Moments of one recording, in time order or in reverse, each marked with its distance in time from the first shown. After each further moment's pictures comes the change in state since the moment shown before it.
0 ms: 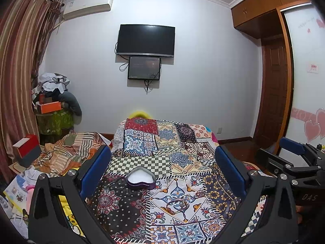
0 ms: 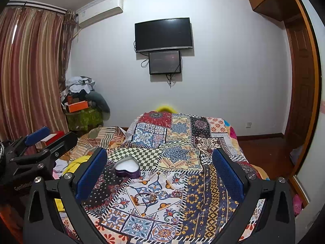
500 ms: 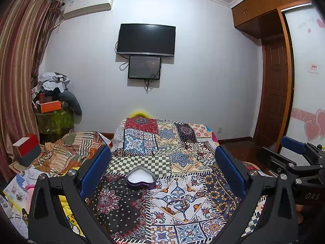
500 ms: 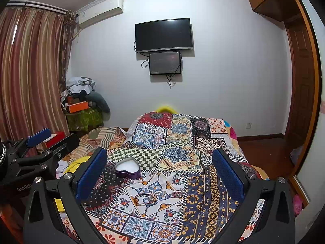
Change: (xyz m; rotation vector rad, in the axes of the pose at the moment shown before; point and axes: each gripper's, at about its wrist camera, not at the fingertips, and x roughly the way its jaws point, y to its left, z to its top) left arm 0.003 0.001 -0.002 -0.001 0.003 -0.001; right arm -0.006 0.000 0.006 -0.004 -0.004 -0.002
